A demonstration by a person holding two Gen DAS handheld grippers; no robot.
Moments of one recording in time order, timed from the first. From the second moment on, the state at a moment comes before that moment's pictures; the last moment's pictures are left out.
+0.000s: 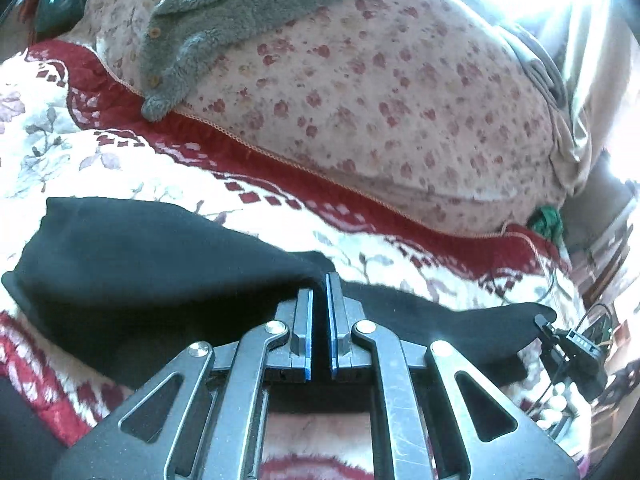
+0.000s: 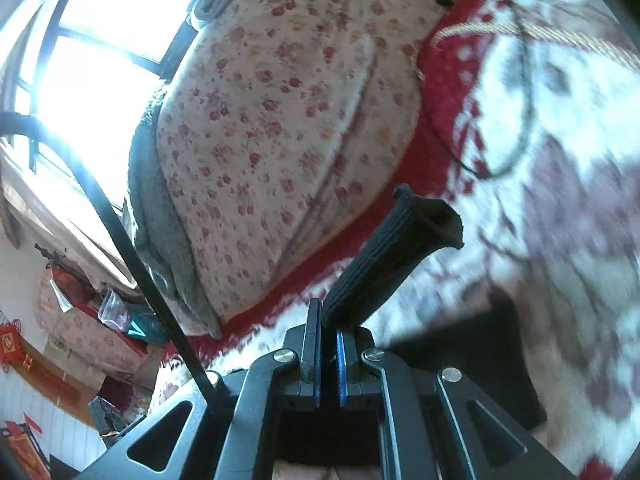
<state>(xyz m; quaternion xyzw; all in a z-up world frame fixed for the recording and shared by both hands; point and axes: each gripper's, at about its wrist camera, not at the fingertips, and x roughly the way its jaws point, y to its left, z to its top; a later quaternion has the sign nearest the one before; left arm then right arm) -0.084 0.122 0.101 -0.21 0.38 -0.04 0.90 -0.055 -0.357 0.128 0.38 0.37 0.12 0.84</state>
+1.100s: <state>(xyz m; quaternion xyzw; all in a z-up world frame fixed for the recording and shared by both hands) -0.158 0.186 0.060 -0.26 0.41 -0.01 0.88 -0.123 -0.351 0.104 0.32 0.44 0.07 0.84</state>
